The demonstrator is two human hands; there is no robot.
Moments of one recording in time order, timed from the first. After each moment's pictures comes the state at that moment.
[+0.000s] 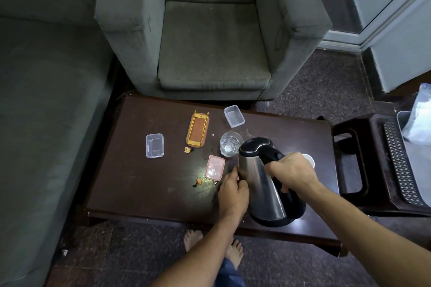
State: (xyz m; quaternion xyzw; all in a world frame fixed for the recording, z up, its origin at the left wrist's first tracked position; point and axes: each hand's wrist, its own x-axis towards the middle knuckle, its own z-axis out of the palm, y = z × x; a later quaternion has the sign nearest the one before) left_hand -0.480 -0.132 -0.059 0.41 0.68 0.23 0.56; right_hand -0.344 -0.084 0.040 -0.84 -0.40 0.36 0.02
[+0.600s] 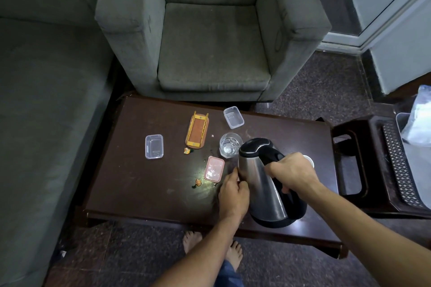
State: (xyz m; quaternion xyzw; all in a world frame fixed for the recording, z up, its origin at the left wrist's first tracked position) left_hand -0.476 -0.131 -0.061 0.42 0.68 0.23 0.56; right_hand -0.343 -0.084 0.042 -0.84 -0.39 0.36 0.02
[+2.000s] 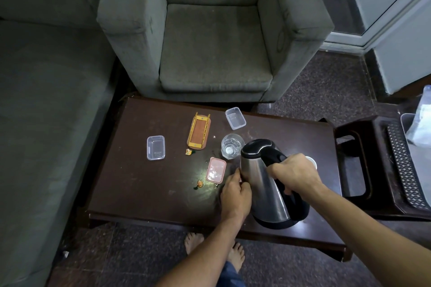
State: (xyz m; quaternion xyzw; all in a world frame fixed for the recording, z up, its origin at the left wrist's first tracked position) left_hand -0.475 -0.129 -0.062 0.42 0.68 0.23 0.56; right_hand -0.340 -0.080 0.041 -0.84 -0.42 0.35 0.01
